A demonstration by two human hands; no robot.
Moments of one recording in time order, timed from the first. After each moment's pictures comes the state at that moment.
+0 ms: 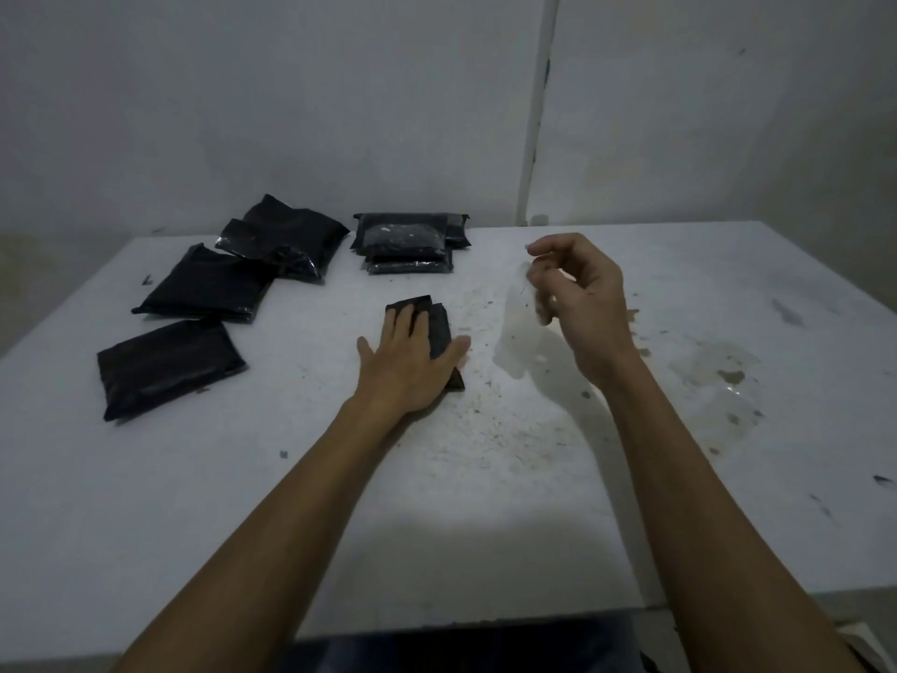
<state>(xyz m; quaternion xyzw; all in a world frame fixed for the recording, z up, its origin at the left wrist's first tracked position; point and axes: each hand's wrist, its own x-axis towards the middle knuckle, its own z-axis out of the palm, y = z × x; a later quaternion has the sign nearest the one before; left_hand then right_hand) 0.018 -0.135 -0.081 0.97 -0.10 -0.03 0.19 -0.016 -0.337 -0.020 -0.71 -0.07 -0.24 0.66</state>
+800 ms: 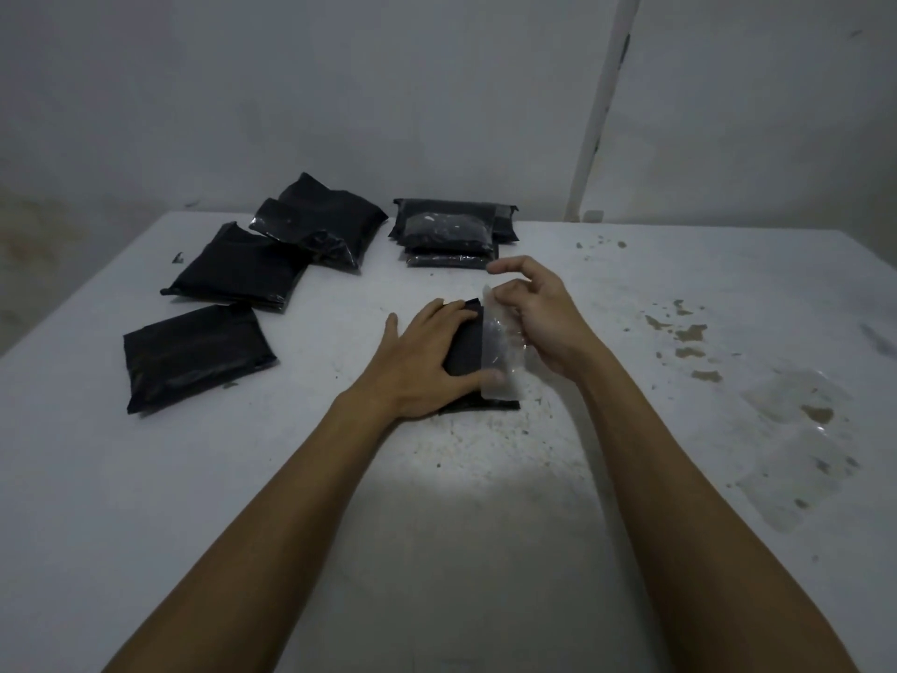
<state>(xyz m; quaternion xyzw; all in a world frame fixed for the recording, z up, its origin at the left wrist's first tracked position) 0.050 -0.093 -0.095 0.94 -0.24 0.00 0.22 0.065 -0.281 -0.059 -0.76 -0.03 -0.02 0.65</state>
